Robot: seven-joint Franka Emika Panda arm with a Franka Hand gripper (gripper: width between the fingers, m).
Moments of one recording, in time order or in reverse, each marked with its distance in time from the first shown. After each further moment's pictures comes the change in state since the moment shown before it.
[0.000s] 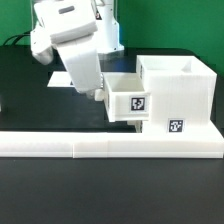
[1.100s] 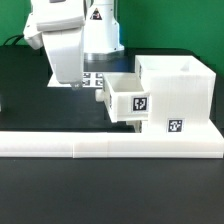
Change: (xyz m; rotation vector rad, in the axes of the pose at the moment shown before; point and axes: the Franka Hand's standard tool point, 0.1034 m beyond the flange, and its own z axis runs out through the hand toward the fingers) arm -0.023 -0.015 -0.017 0.024 -0.100 0.116
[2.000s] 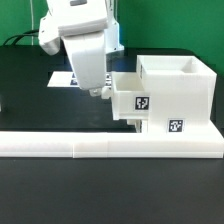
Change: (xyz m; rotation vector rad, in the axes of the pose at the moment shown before) arm 0.029 0.023 -0.002 -0.008 0.015 -0.050
